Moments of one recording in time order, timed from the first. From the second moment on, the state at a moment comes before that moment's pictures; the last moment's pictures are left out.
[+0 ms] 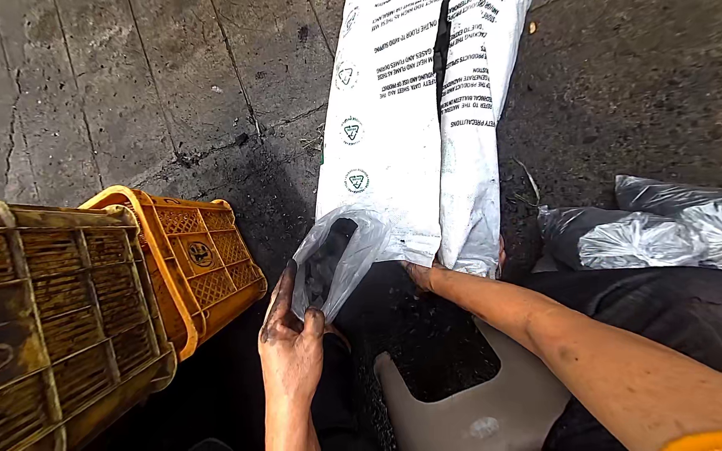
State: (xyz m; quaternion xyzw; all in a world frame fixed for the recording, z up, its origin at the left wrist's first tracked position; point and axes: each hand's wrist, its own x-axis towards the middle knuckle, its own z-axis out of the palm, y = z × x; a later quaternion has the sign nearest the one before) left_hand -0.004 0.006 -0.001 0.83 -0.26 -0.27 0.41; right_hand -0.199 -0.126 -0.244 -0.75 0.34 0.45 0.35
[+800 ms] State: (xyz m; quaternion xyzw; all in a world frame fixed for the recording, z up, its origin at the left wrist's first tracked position) left_hand 0.001 0.015 0.001 0.83 -0.26 -0.27 0.41; right_hand -0.179 -0.186 -0.220 -0.76 0.36 0.40 0.37
